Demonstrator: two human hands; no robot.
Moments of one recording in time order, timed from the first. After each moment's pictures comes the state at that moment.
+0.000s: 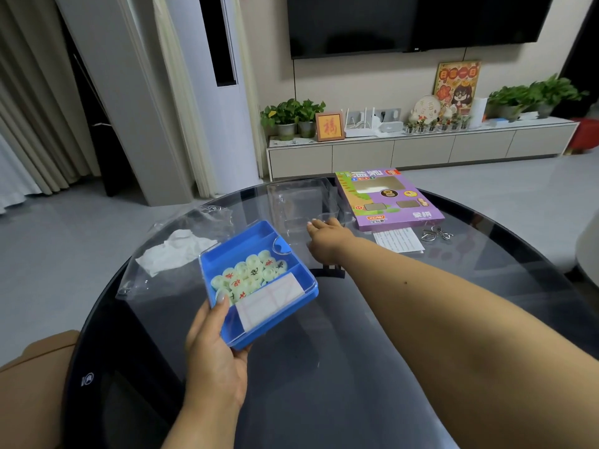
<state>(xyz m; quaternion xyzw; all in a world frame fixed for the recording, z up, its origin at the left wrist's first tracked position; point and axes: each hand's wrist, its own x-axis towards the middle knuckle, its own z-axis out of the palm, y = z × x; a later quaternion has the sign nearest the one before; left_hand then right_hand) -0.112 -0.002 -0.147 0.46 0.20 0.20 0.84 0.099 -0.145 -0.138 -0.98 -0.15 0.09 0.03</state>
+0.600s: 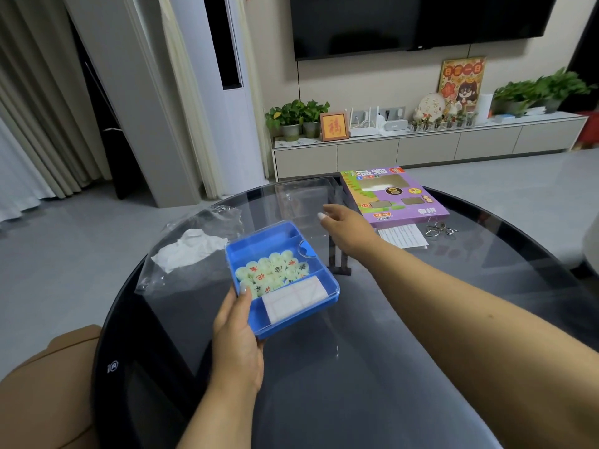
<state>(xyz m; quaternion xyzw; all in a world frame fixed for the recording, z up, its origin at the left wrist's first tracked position) -0.113 -0.009 -0.145 0.52 0.16 0.17 0.82 0.036 -0.160 -0.097 -0.89 -0.07 -0.02 0.45</state>
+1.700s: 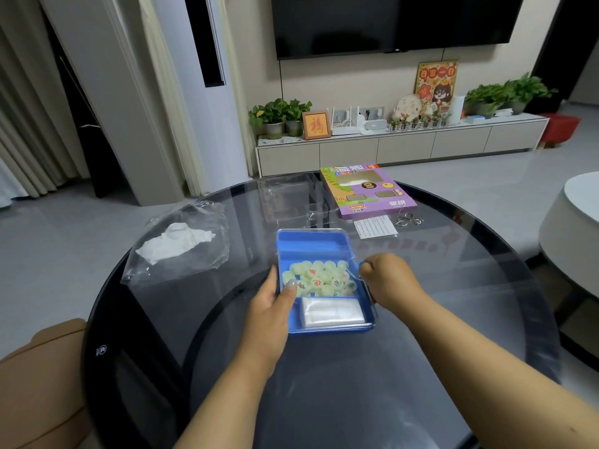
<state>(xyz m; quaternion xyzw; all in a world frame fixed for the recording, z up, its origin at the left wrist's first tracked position) -0.127 -0.048 -0.148 0.69 0.01 0.03 0.72 -0.067 -0.232 -0.122 -0.93 0.08 0.03 0.36</state>
